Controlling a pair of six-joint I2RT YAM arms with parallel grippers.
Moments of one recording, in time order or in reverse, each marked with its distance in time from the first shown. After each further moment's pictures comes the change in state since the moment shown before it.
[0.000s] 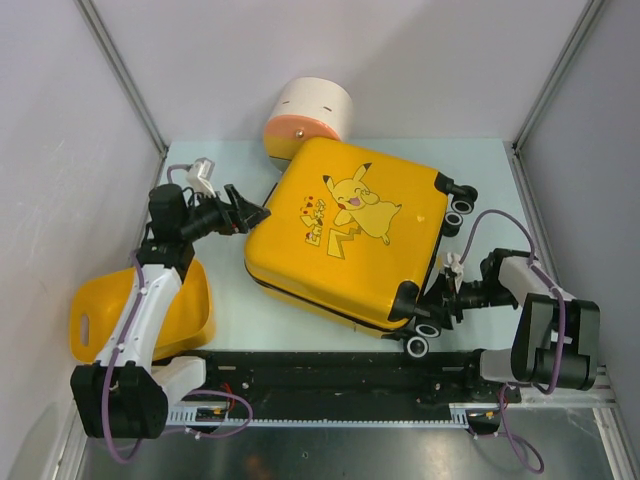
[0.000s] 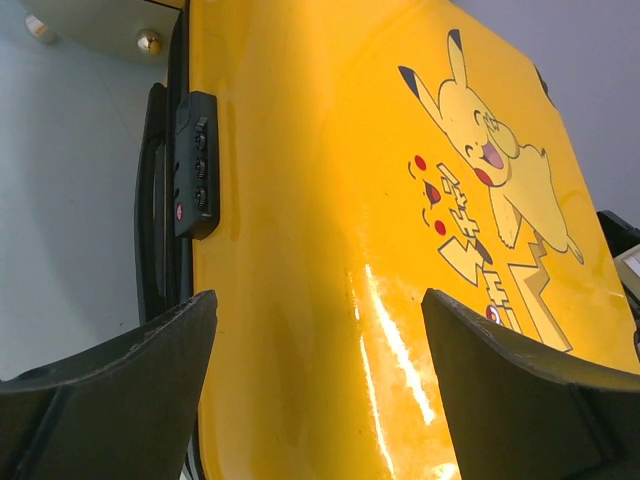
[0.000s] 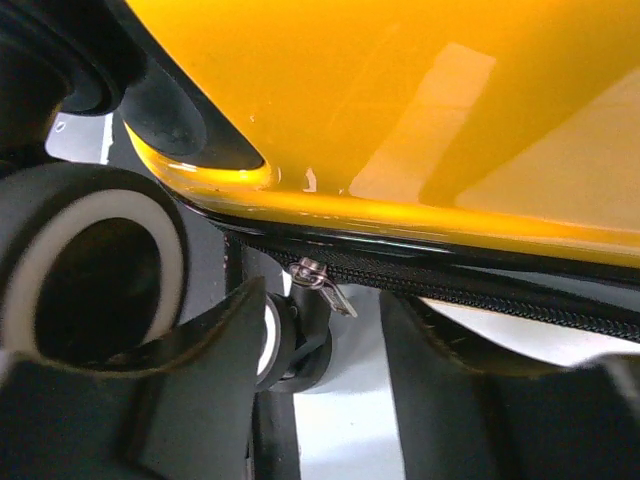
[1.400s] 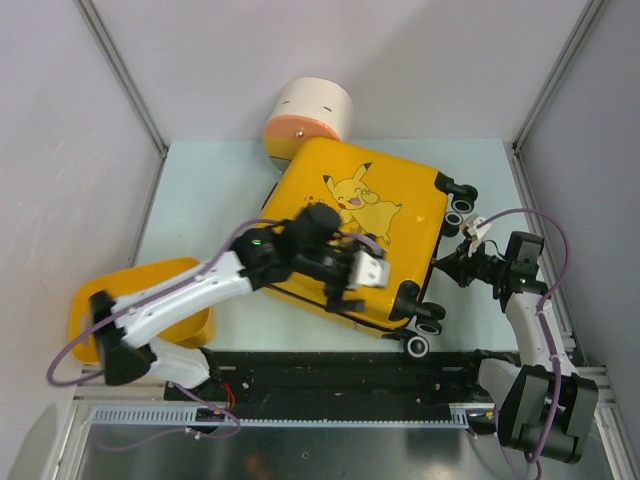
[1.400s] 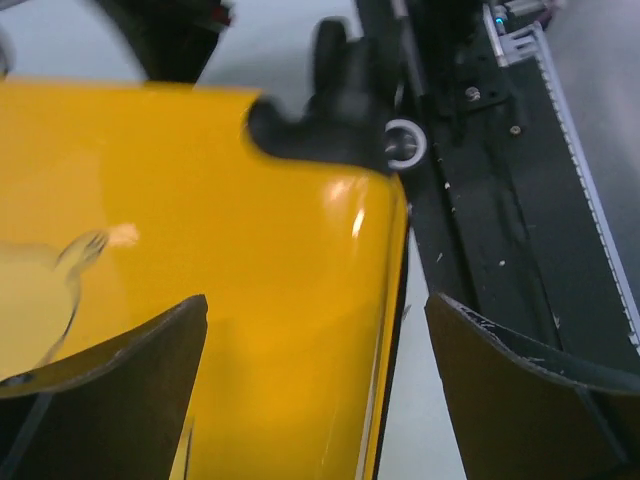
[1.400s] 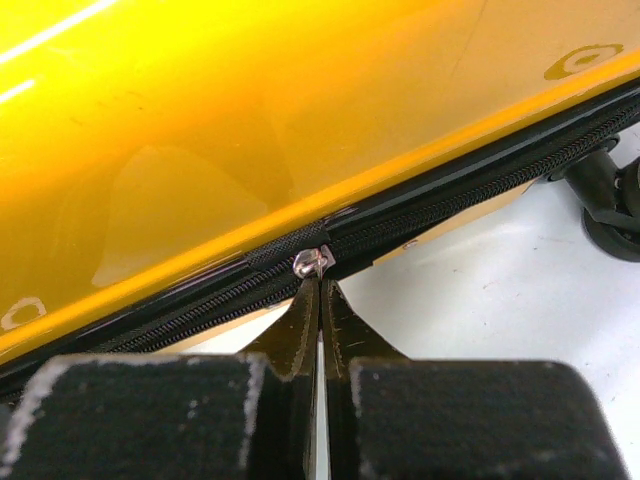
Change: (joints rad) left arm -0.955 0.233 0.454 -0.508 -0.140 0.983; right arm -0.089 -0.346 -0.136 1.043 0.223 1.200
